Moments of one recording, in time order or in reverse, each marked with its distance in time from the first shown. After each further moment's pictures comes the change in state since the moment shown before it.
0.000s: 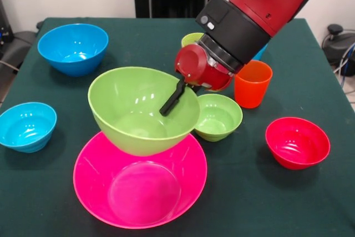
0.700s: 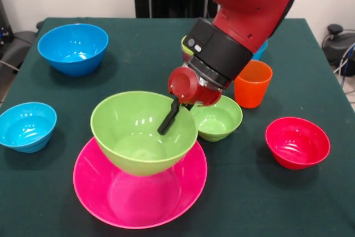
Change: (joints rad) arm -0.006 0.073 -0.040 0.015 0.001 -0.171 0.000
